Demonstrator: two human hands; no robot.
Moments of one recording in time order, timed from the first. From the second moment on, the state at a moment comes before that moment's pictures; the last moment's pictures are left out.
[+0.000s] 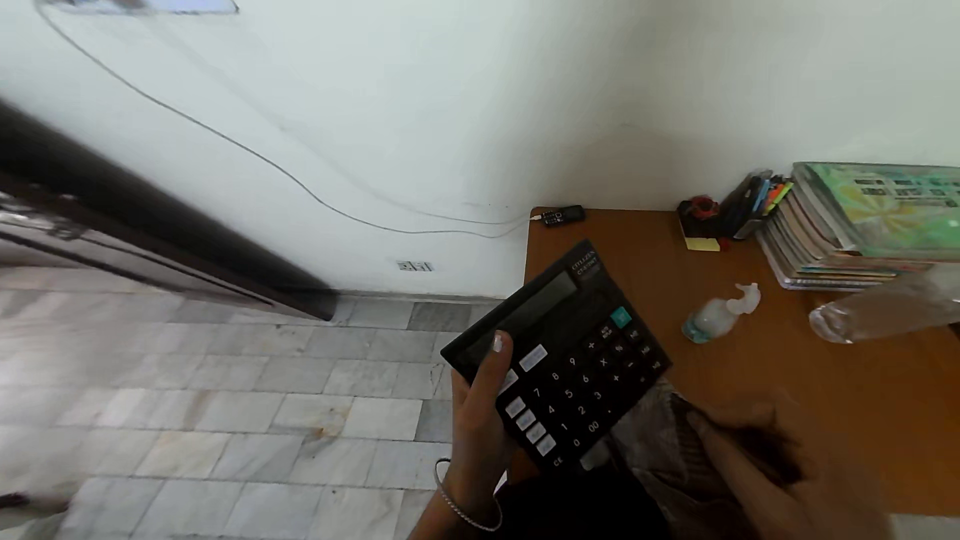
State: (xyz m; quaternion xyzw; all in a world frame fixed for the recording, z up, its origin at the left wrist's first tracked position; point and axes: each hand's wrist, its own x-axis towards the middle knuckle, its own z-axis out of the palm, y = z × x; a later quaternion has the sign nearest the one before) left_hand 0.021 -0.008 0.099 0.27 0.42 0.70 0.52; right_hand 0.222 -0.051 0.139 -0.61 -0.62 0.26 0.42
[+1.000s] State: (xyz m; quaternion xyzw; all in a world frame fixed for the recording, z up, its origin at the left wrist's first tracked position) left_hand 0.053 -0.021 0.082 0.43 0.44 0.65 0.45; right_hand 0.211 -0.008 0.078 -0.50 -0.75 0.04 0.42
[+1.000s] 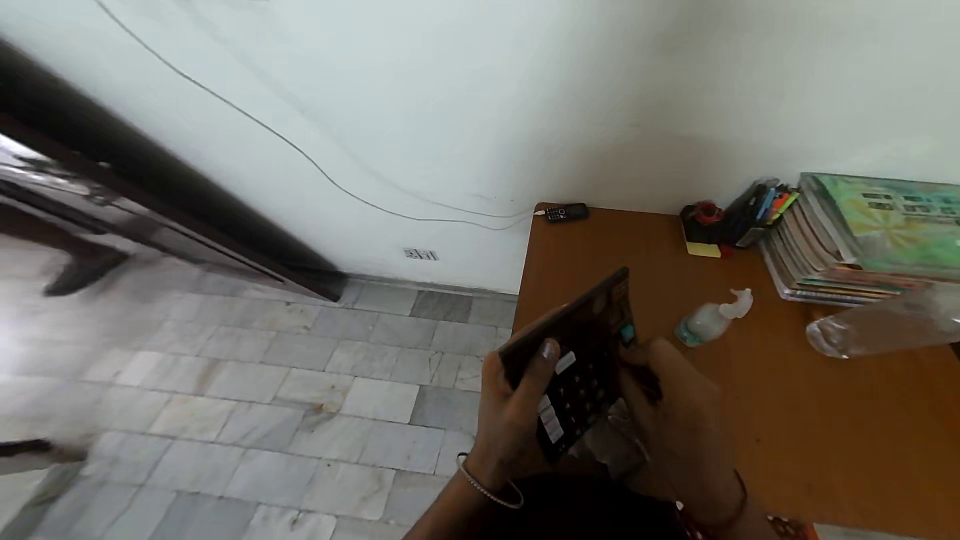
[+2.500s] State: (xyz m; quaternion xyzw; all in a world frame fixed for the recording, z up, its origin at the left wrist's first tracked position) left_hand 0.157 -0.045 0.066 0.34 0.52 0.61 0.49; right_hand 0.330 -0.036 0.058 -0.50 -0.78 0.04 0.37
